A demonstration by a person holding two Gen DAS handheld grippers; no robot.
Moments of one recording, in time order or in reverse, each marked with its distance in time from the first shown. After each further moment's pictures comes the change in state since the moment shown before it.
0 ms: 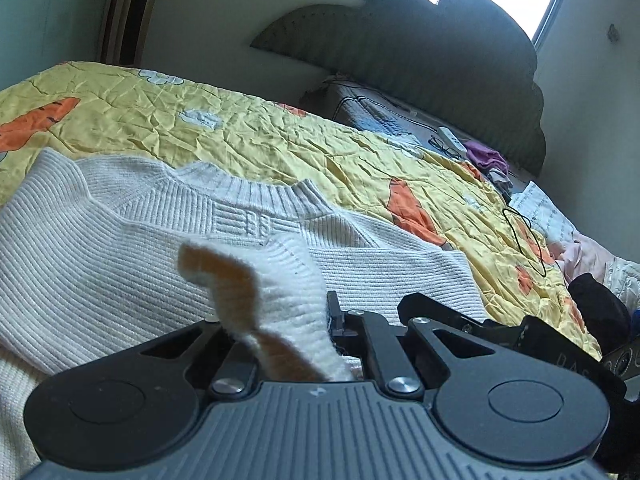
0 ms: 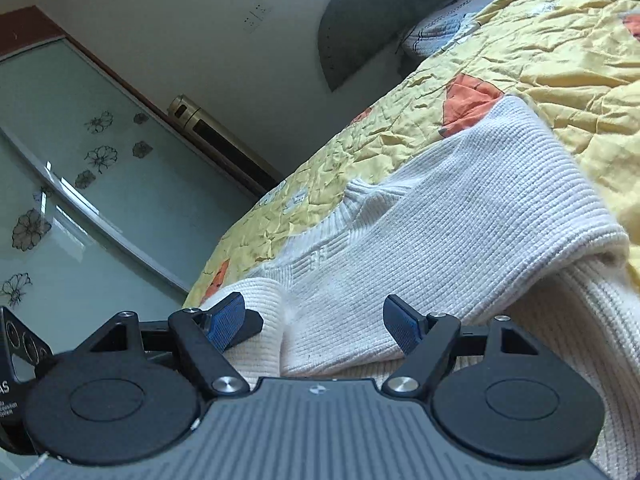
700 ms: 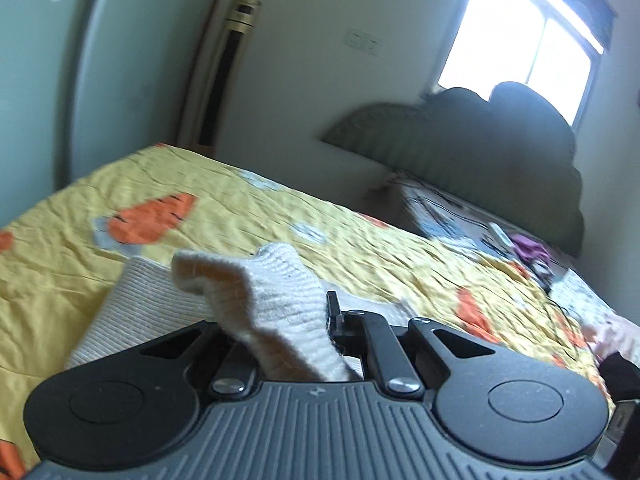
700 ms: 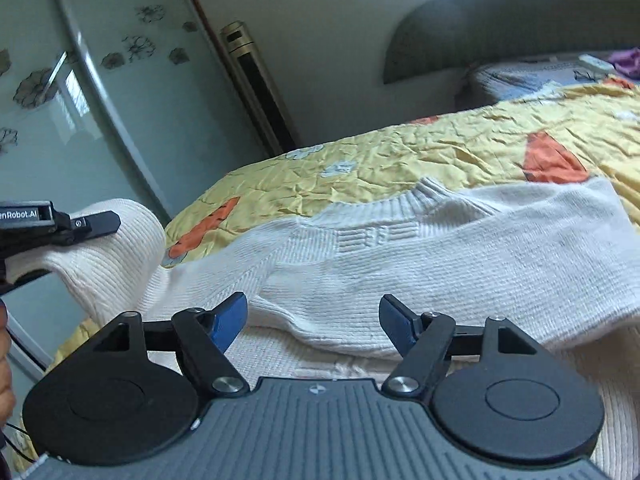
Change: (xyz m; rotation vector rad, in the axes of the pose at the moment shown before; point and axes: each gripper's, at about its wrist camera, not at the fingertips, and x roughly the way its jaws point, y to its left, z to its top) left arm -0.104 0.087 0.042 -0.063 -0.243 0.122; right arm 0.015 0.093 -0.033 -0.385 0.072 -0.112
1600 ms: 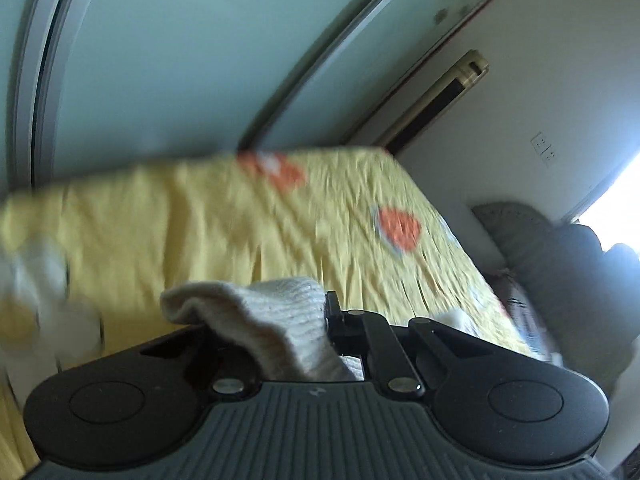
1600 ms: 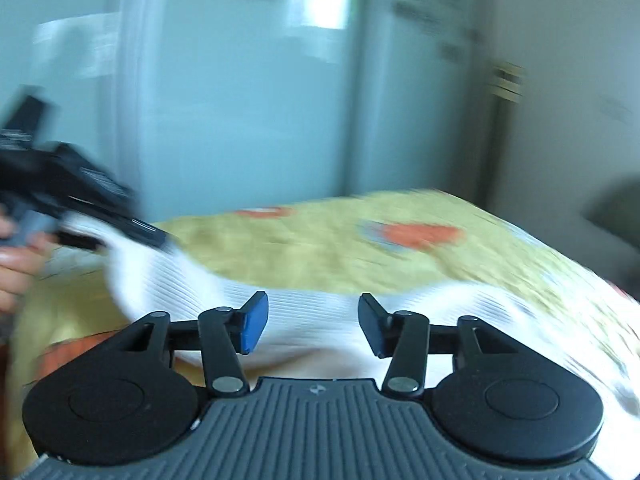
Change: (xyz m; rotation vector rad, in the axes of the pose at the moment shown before) left arm -0.142 0.231 -0.043 -0.511 -0.087 0.296; right arm 0.017 0.208 -0.054 -0.733 0.032 0.274
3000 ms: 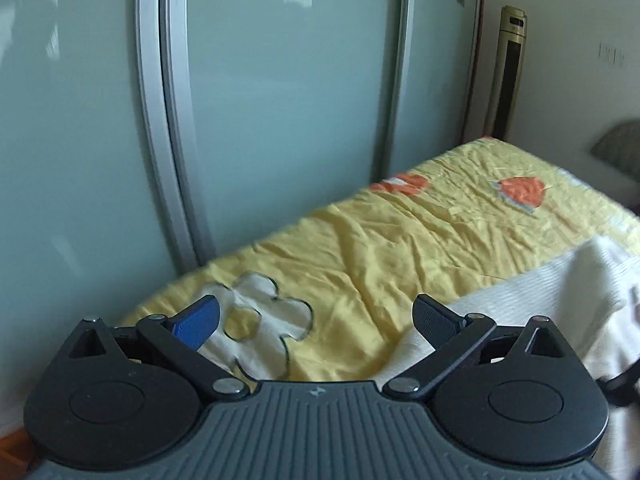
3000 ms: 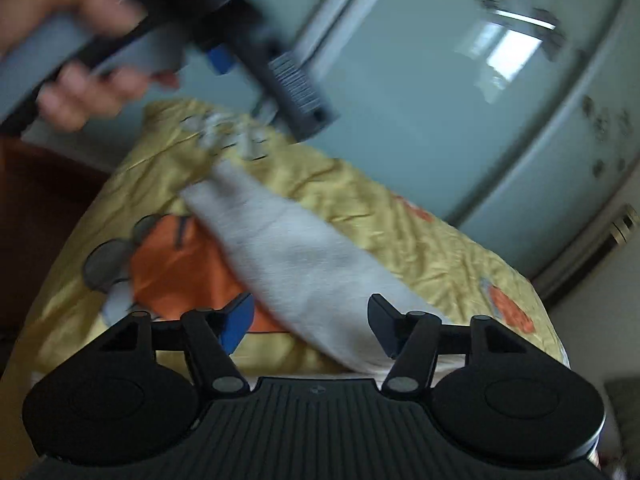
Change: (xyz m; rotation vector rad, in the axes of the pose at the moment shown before) left arm -0.078 0.000 -0.055 0.301 -0.091 0.445; right arm 0.024 0.133 -0.049 -0.711 0.066 0.233
